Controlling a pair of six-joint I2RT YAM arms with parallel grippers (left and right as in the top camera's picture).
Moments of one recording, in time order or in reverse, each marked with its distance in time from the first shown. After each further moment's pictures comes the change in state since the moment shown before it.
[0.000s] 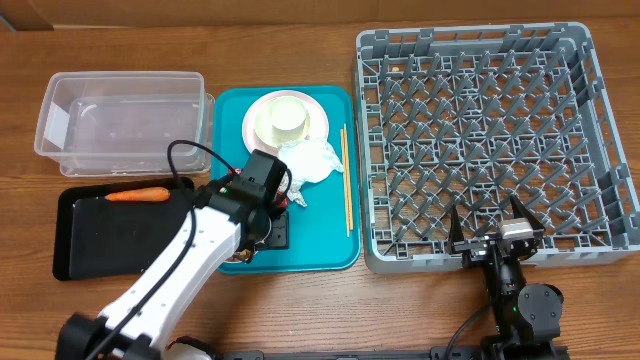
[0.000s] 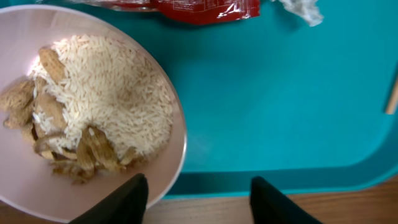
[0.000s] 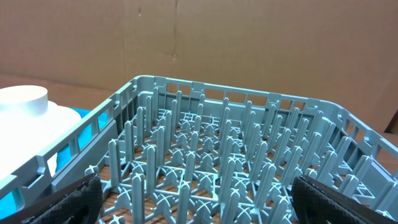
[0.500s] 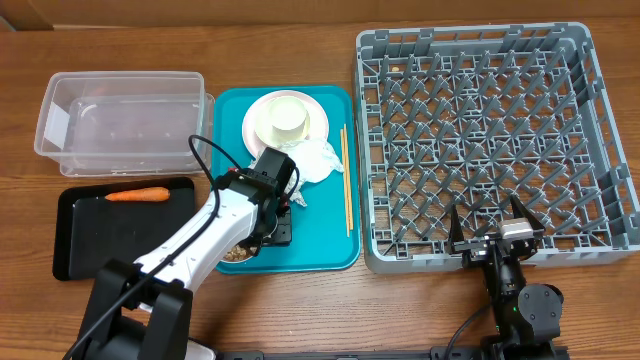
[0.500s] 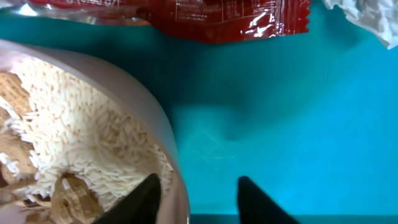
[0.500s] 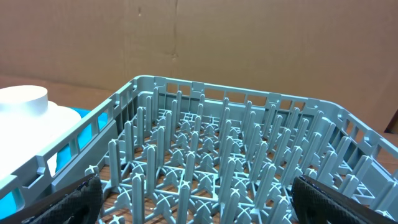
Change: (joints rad) left arm 0.000 0.162 0.000 0.082 -0.031 0.000; right arm 0.000 0.000 0.000 -0.001 0.000 0.000
